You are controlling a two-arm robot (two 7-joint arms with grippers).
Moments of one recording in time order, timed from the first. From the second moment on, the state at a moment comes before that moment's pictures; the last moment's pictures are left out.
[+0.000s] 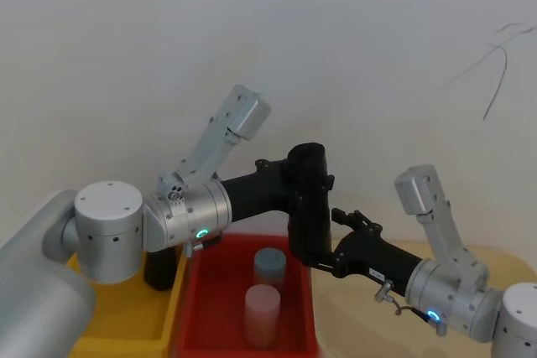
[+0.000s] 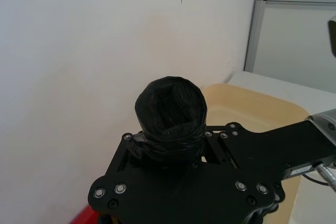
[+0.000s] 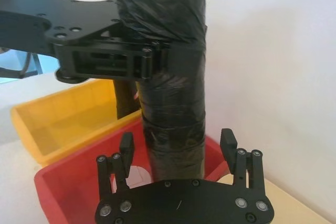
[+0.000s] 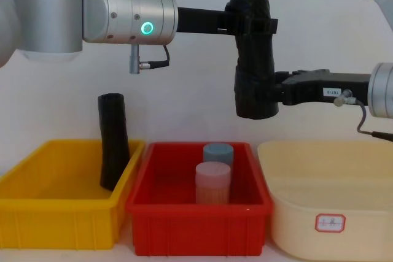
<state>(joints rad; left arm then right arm) -0.84 0.16 0.55 -1.14 -0.40 0.20 -0.62 0.58 0.35 -0.47 -1.24 0.40 0.10 0.53</state>
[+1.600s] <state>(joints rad) -0.84 0.16 0.55 -1.14 -0.40 0.20 -0.62 0.66 0.29 -0.50 -1.11 0.43 0.09 0.56</state>
